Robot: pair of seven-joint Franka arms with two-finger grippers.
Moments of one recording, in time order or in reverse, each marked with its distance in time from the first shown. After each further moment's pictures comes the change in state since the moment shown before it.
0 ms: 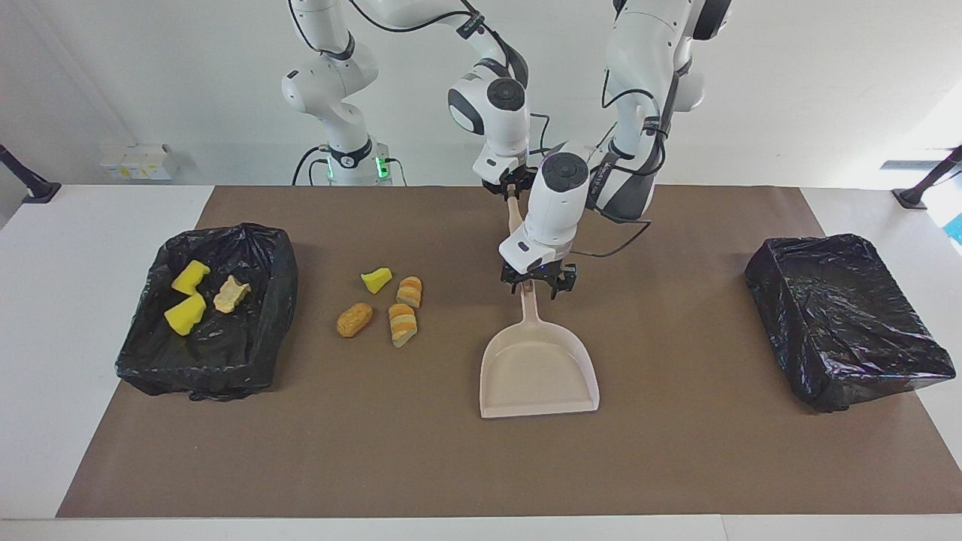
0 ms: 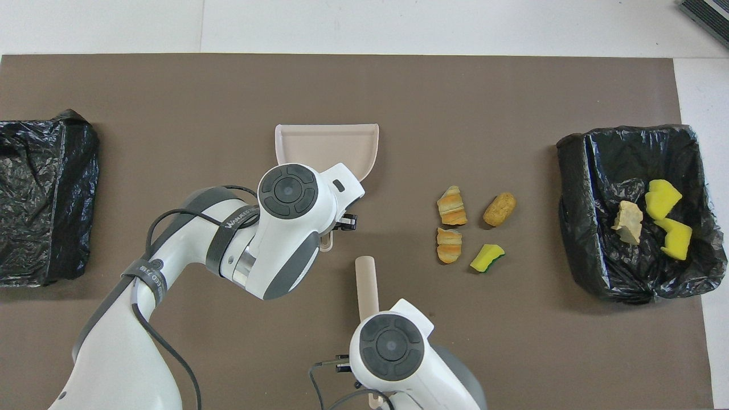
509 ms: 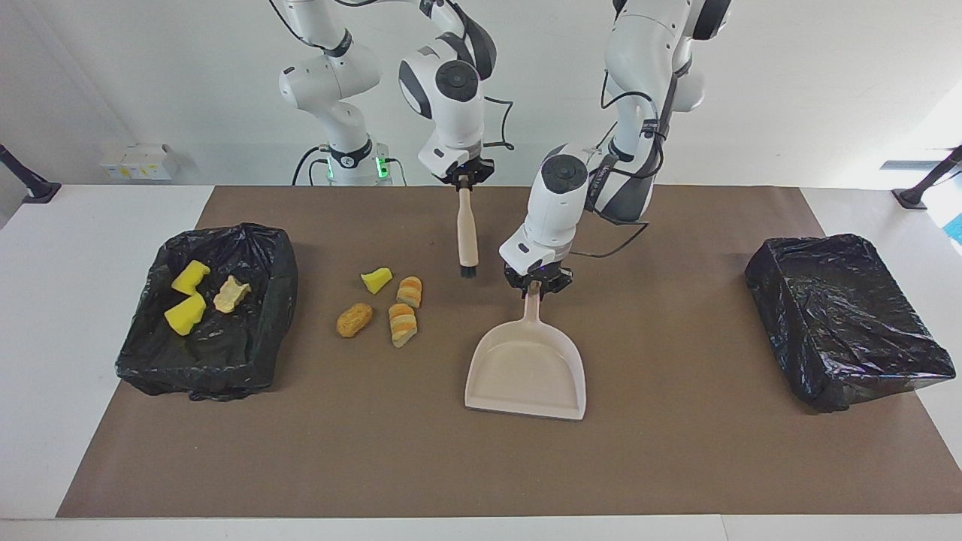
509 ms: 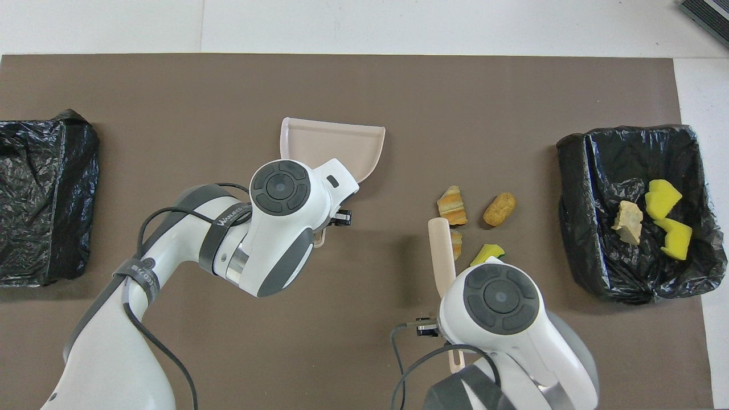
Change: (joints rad) left arm 0.022 -0.033 0.028 0.005 0.005 0.003 0.042; right arm -0.274 -0.079 -0.005 0.003 -0.287 -0.131 -0.187
